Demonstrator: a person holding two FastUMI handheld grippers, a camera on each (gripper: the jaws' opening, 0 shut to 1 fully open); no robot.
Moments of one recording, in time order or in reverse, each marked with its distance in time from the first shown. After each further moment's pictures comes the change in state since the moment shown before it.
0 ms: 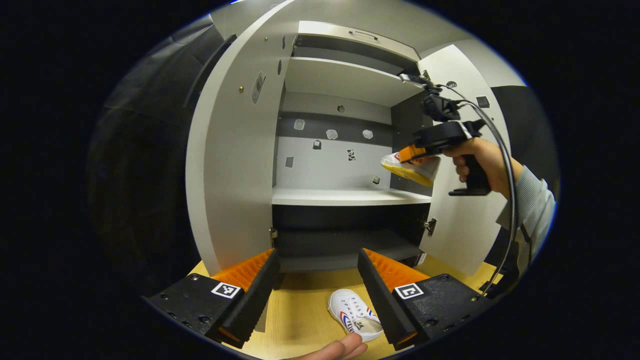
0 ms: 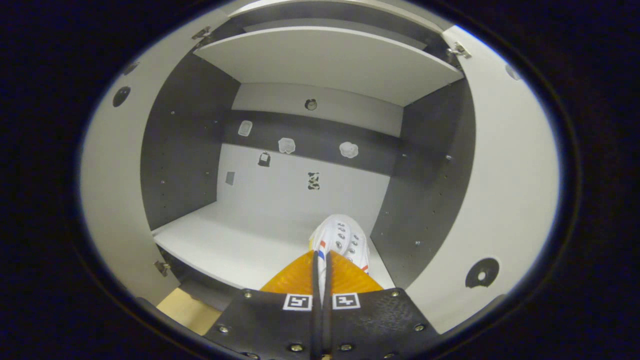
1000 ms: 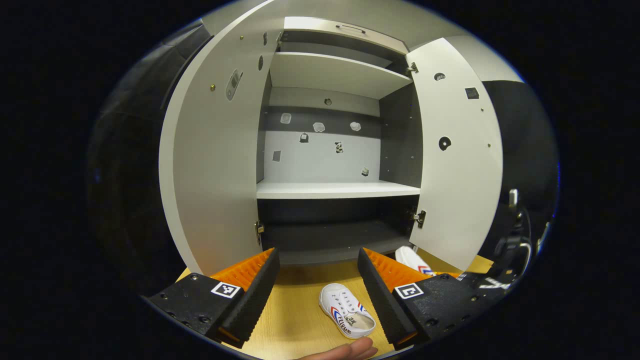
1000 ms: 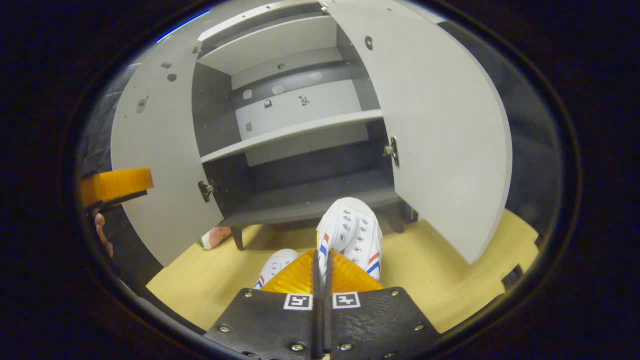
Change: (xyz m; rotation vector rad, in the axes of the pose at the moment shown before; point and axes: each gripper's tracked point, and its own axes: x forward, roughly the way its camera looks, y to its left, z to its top) left arm 0.002 -0.022 -0.011 0.010 0.063 -0.042; right arm -0.193 0.048 -0.281 0.382 0.084 0.112
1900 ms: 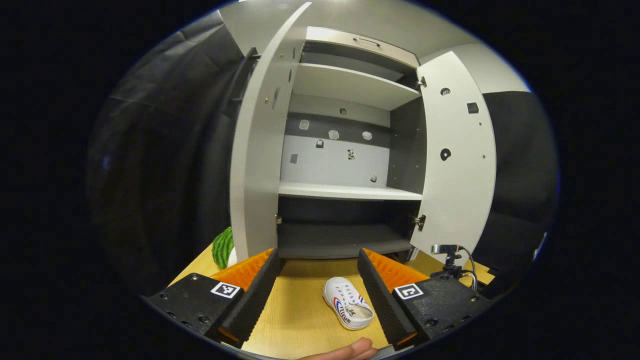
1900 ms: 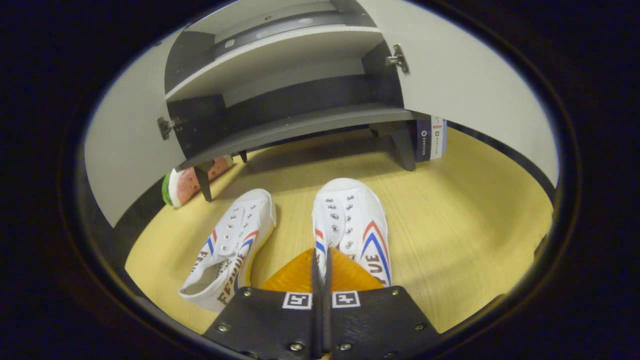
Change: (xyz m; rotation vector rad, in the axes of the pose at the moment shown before) left arm -0.053 0.006 -0.010 -0.049 -0.038 0.036; right arm 0.064 -0.021 -0.165 0.099 0.288 -0.042
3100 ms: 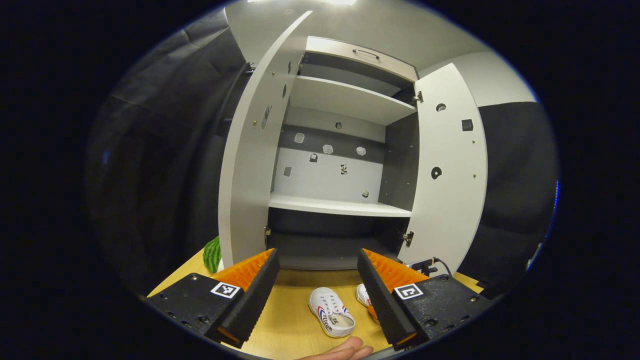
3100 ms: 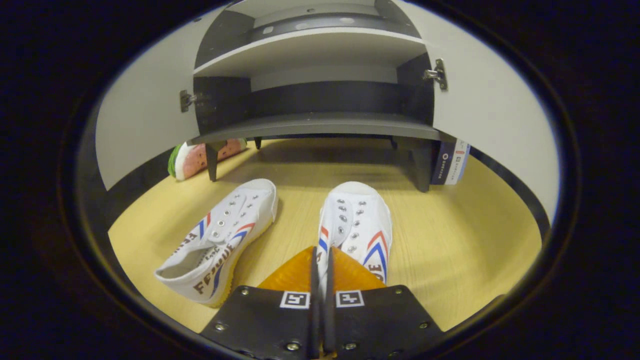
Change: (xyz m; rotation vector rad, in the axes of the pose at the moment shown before) left arm -0.011 -0.017 0.025 -0.040 -0.073 -0.008; right arm 0.012 -0.001 0.006 -0.182 0.011 0.066
